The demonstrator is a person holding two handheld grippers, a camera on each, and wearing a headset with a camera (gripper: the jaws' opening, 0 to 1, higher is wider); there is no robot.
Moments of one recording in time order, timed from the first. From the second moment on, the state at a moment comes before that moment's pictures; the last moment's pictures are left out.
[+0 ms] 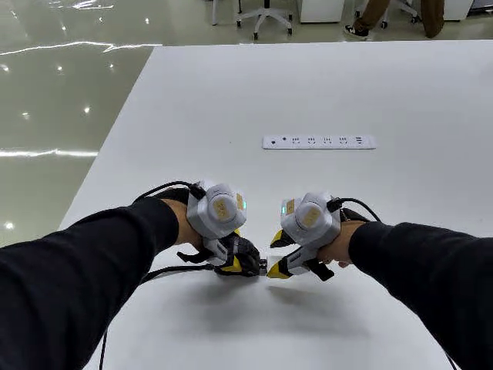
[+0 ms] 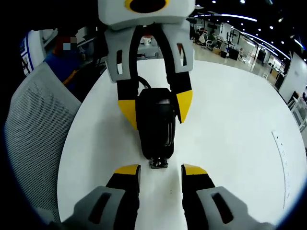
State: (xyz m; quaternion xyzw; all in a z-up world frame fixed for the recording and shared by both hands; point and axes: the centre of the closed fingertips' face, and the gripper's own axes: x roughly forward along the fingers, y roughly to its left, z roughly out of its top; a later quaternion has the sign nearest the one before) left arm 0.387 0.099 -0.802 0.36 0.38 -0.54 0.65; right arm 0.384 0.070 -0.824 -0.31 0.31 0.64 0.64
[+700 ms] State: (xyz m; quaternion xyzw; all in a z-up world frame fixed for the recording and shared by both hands) left arm 0.388 0.100 -0.803 0.35 0.39 -0.54 0.66; right arm 0.383 0.083 -0.839 -0.35 0.30 0.63 0.62
